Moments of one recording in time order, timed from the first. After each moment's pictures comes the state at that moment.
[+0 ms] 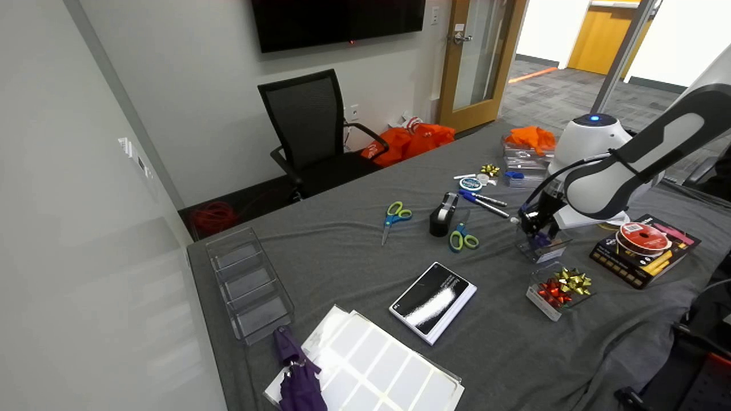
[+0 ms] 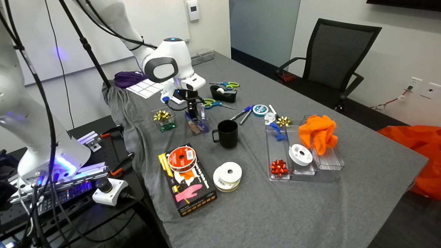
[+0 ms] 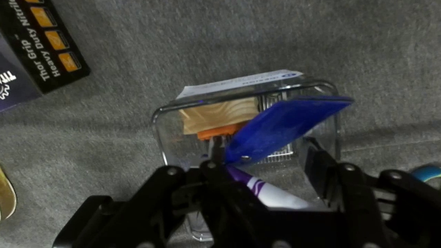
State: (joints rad) arm 0.07 0.39 -0.22 -2.37 -0.07 2.81 0.38
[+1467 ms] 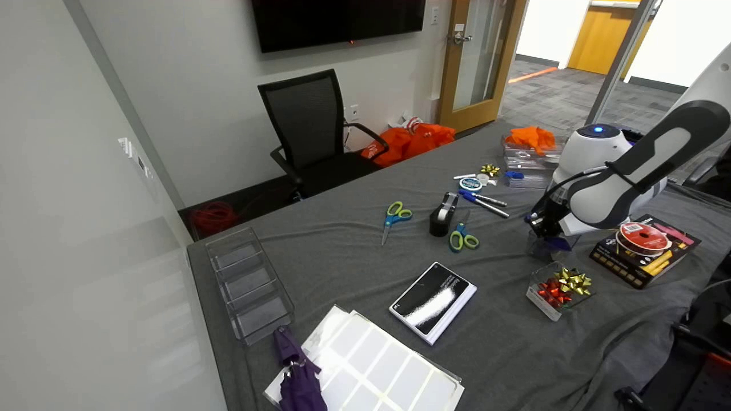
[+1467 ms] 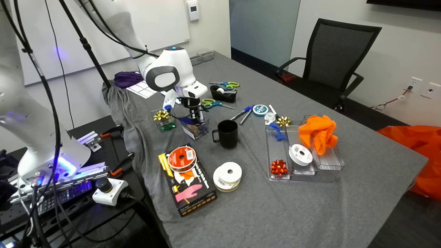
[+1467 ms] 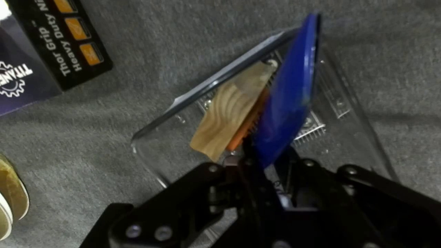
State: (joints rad) arm 0.08 0.45 -0.26 -2.37 -0.09 2.89 0.36
